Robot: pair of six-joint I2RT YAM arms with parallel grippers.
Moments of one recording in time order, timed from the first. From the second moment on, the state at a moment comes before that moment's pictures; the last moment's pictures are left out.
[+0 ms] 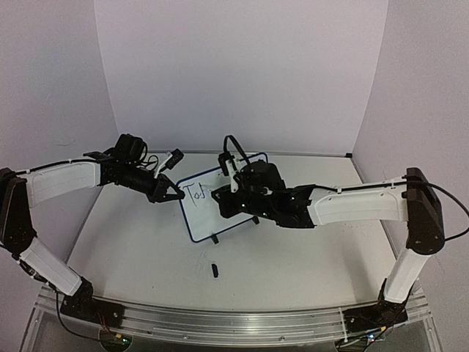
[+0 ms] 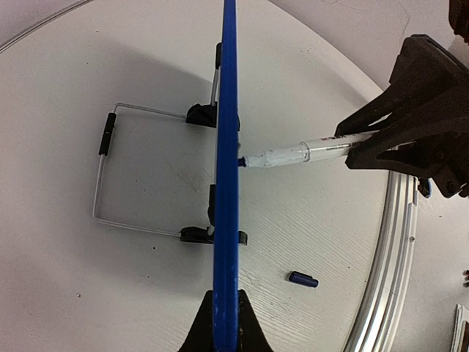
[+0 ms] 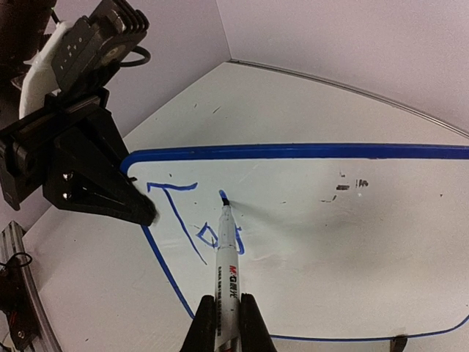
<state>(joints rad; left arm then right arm) -0.44 1.48 1.07 -0.43 0.69 0.21 1.04 1.80 1.27 0.13 0.19 0.32</state>
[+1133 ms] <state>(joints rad) -0.44 1.48 1.07 -0.43 0.69 0.21 1.04 1.71 1.16 0.14 0.23 0.35</state>
